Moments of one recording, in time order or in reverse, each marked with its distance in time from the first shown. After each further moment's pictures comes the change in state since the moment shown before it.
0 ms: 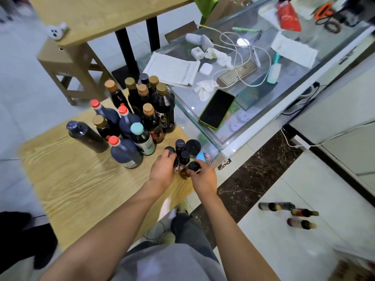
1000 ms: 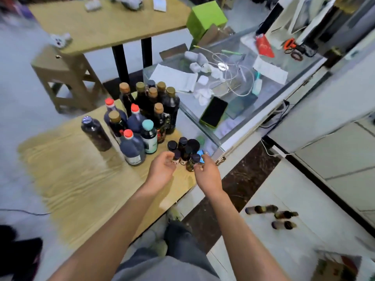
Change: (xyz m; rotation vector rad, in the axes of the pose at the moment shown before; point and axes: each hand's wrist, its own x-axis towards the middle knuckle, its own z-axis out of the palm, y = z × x) left_hand -0.084 -0.001 -0.059 -0.819 0.069 -0.160; right_hand -0.078 -0.043 -0.028 -0.136 0.056 -0.100
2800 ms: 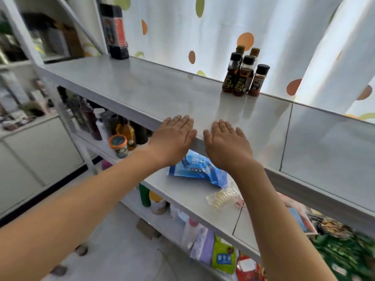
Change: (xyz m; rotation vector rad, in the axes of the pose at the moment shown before) left_hand -0.797 0.261 0.648 0.780 -1.216 2.117; right_hand -0.755 0.500 -0.480 -0.266 0.840 1.351
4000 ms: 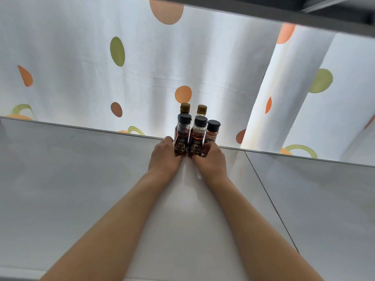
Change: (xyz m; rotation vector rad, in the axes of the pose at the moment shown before) left_hand 0.299 -0.005 0.025 -0.691 0.183 0.107; right_hand 0.218 0.083 -0.013 0.668 0.614 0.562
